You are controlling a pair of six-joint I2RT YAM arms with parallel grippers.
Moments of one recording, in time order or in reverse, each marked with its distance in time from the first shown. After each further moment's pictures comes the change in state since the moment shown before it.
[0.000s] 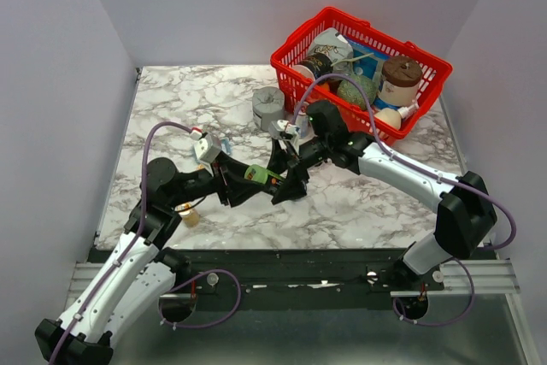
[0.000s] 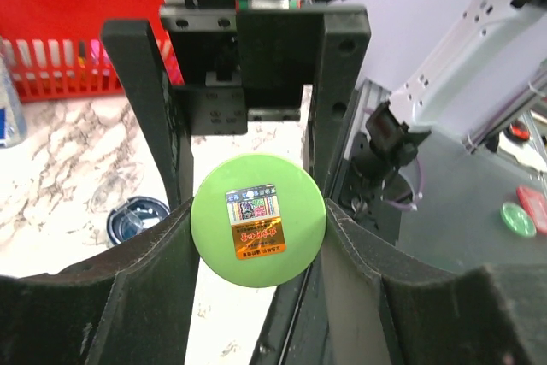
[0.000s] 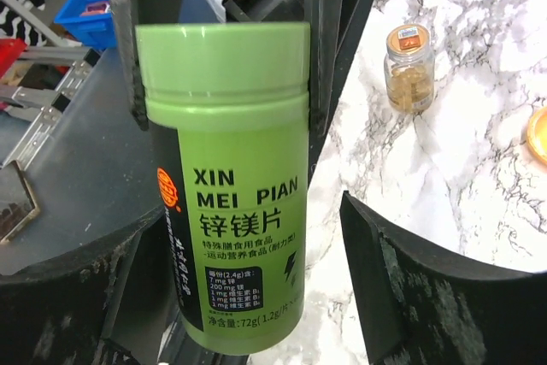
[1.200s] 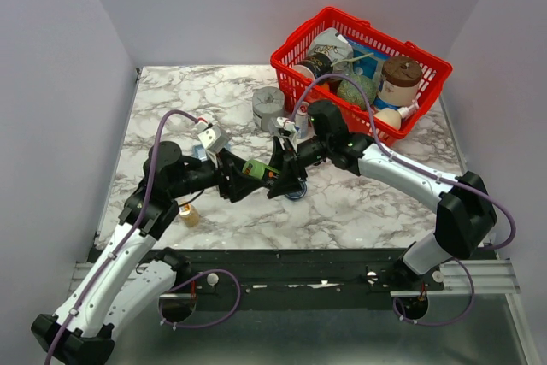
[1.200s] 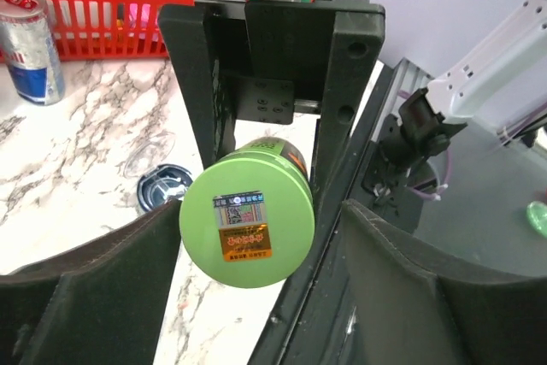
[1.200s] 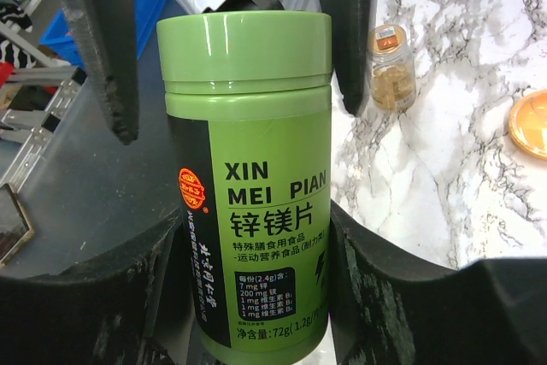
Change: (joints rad) left arm 0.001 0.077 0.155 -0.259 -0.062 0.112; right arm -0.001 -0.002 -0.021 0.094 0.048 0.104
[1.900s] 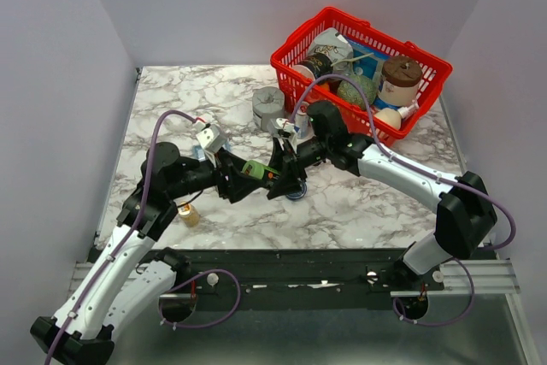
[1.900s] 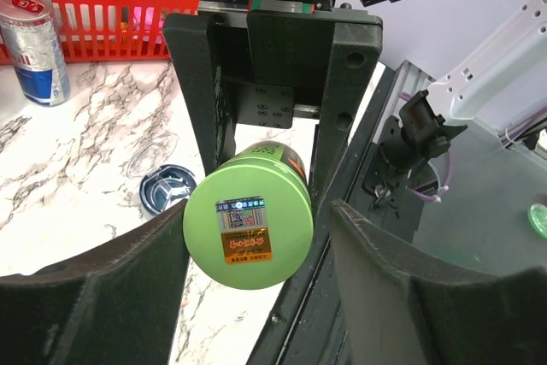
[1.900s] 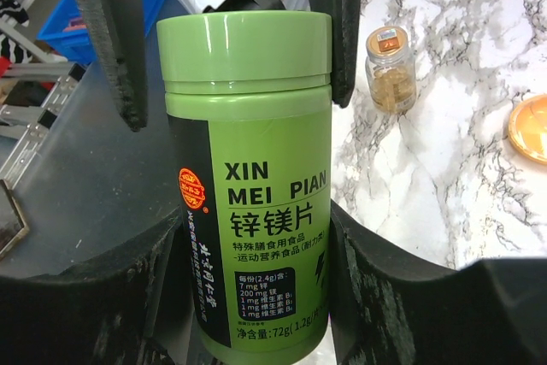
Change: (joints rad) left arm 0.002 -0.010 0.018 -0.025 -0.010 -0.002; right arm 0.000 0.000 0.000 -0.002 0.003 -0.017
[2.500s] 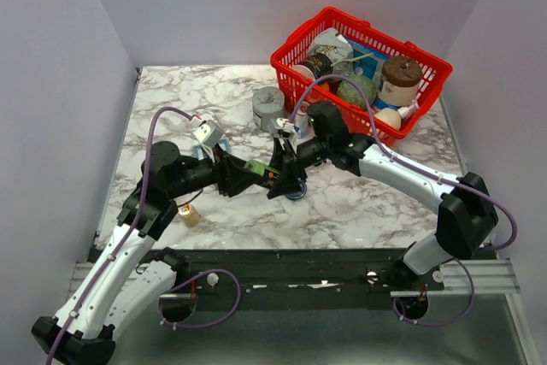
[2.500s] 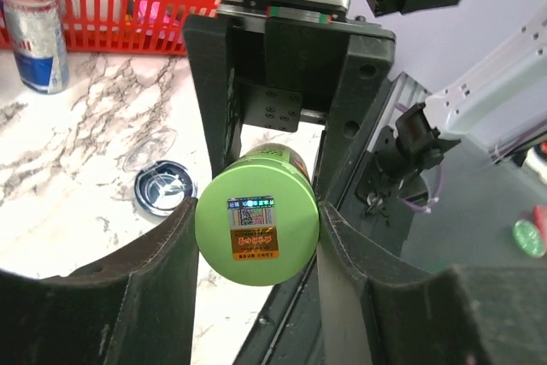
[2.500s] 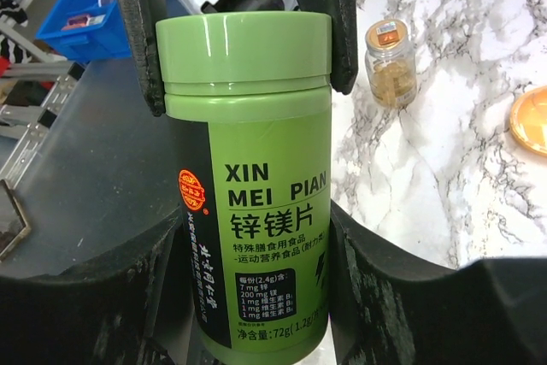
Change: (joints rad) left arm 0.014 0.002 0.000 0.001 -0.010 -0.064; right arm 0.000 -0.002 0.000 -0.026 0.023 -0.012
